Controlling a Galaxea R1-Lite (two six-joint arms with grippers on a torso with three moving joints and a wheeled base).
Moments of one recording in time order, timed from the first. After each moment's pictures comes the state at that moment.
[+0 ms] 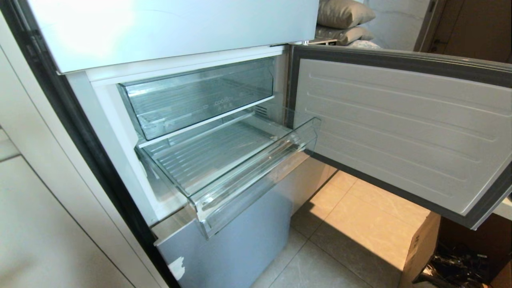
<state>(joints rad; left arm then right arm) -0.01 0.00 0.00 0.00 0.00 0.00 -0.90 1.67 -0.89 -0.60 0.39 0.45</state>
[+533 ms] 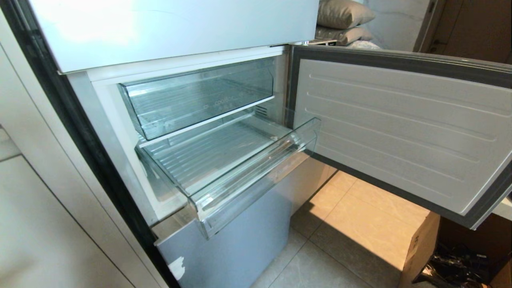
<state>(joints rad) -0.01 0.00 0.00 0.00 0.00 0.00 -0.84 1.06 -0.57 -0.53 0.22 0.34</state>
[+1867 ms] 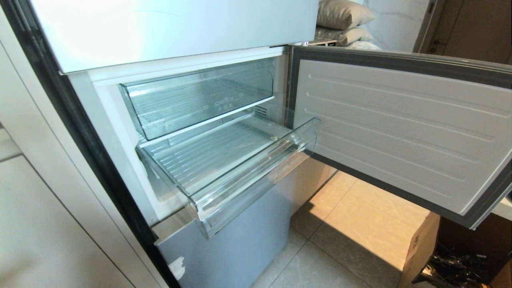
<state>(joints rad) -0.01 0.00 0.00 0.00 0.00 0.00 -0.01 0.12 0.00 -0.01 0.00 -0.04</state>
